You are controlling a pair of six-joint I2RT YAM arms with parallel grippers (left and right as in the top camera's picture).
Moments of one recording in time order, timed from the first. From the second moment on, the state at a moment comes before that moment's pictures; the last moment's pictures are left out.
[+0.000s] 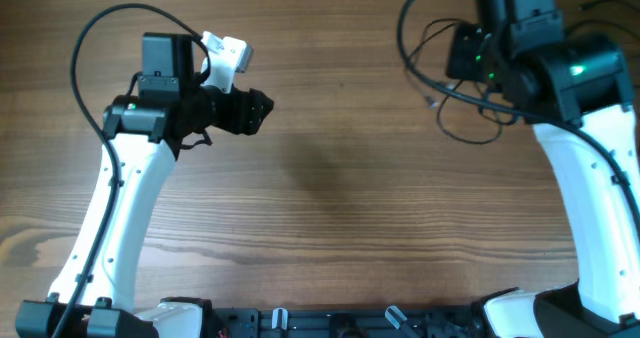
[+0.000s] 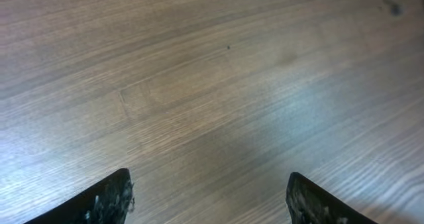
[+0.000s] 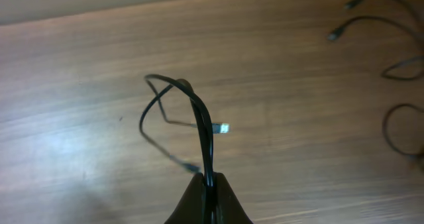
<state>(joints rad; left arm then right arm) -0.11 1.44 1.26 -0.77 0.40 0.15 0.31 1.58 1.96 -1.31 0.31 0.37</state>
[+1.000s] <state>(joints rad) -0.14 1.44 1.26 -0.70 0.12 0.00 -0.35 1.45 1.99 -1.42 0.40 0.37</state>
